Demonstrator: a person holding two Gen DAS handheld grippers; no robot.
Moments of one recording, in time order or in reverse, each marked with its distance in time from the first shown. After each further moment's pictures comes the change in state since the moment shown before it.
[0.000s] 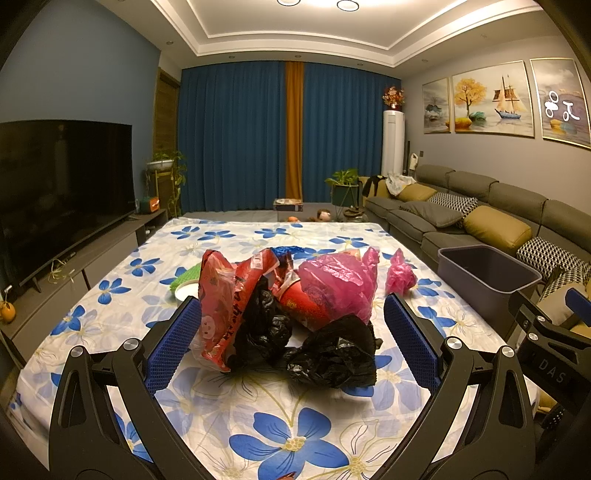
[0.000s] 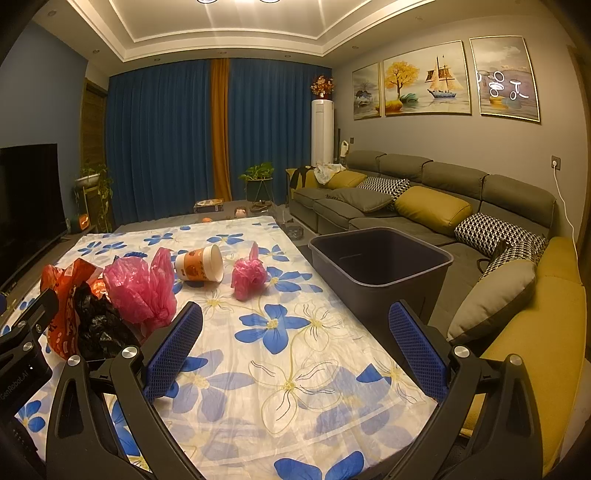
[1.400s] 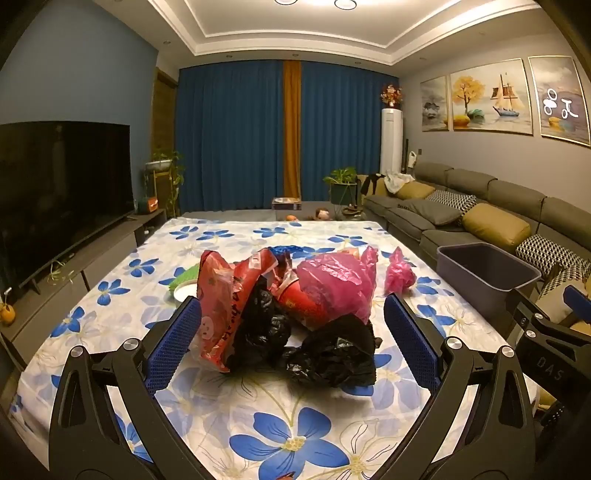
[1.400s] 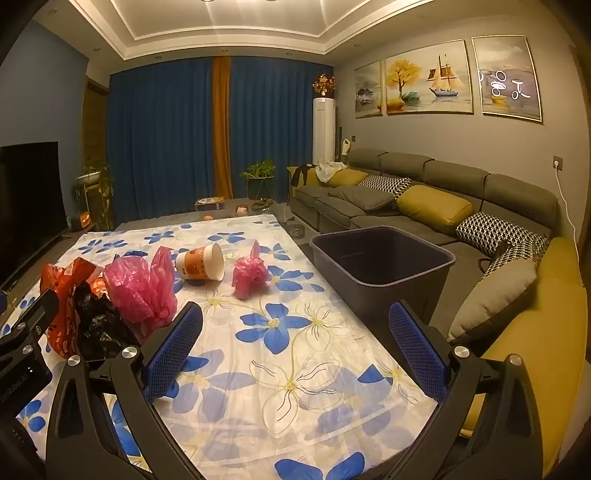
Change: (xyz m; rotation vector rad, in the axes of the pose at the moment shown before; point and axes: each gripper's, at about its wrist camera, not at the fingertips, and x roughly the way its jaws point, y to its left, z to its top) left arm 0.000 -0.001 -0.001 0.003 0.002 -0.006; right arm 0.003 0.002 0.001 -0.004 0.010 0.003
